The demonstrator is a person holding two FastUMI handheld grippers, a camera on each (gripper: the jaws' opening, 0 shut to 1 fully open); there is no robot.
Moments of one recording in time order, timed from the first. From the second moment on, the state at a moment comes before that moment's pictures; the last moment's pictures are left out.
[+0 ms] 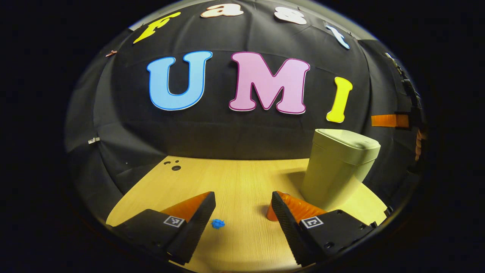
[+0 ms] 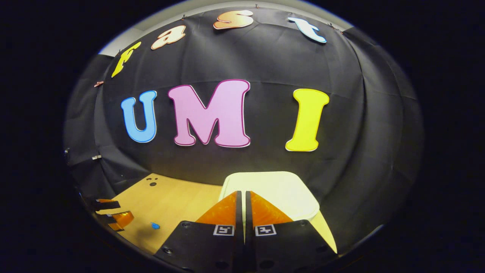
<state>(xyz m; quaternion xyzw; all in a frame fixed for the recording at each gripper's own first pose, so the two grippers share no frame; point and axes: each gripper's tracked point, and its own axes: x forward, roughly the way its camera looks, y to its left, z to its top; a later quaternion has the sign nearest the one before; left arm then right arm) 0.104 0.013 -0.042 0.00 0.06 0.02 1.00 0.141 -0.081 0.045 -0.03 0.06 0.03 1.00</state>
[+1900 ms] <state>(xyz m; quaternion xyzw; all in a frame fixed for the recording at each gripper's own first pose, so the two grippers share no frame) 0.114 0.021 -0.083 0.01 0.12 0.02 0.99 0.169 -0.109 -0.012 -0.02 0.09 -0.02 1.00</state>
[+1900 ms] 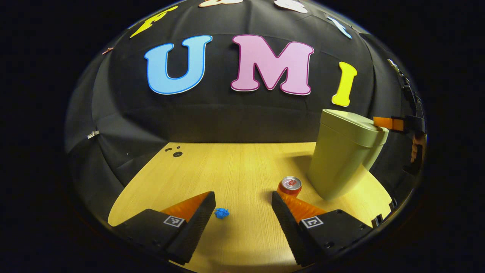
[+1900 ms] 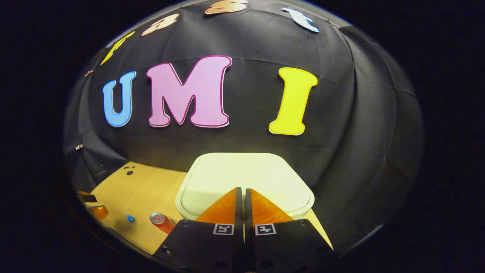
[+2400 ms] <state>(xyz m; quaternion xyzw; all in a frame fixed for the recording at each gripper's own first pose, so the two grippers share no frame) 0.111 0.013 -0.076 0.02 0.11 0.01 0.99 0.155 -0.103 0.022 -0.02 0.05 -0.04 1.00</state>
